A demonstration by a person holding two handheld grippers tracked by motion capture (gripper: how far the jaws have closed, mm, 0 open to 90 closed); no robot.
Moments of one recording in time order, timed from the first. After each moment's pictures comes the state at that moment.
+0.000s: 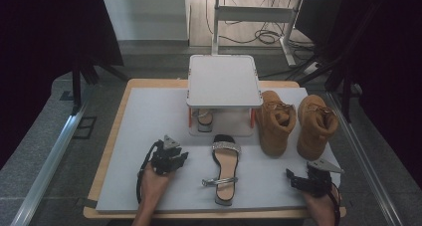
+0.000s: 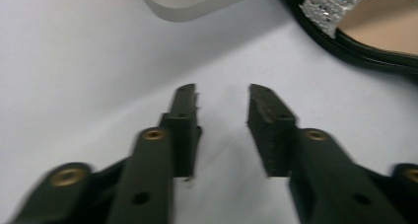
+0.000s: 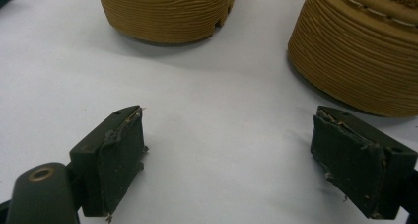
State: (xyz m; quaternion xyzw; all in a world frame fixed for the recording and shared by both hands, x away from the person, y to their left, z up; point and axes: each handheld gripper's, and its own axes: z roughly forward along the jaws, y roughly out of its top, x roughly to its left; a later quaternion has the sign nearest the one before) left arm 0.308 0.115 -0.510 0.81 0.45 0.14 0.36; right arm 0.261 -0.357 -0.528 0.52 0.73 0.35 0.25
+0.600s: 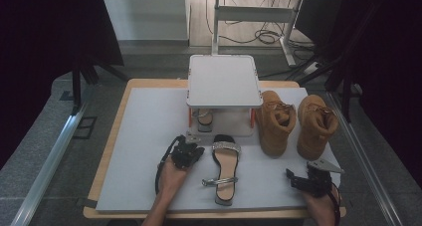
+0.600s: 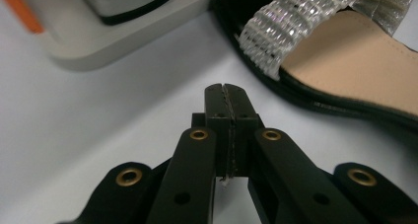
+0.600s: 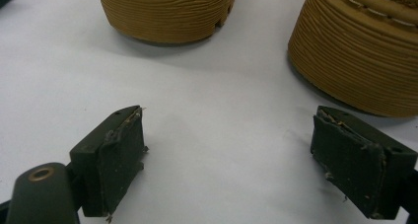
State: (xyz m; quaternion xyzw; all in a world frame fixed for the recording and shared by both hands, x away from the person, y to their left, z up) left arm 0.334 0.060 -0.513 0.83 0.40 0.11 0.36; right arm 0.261 -0.357 -0.528 0.52 0.73 0.35 0.25
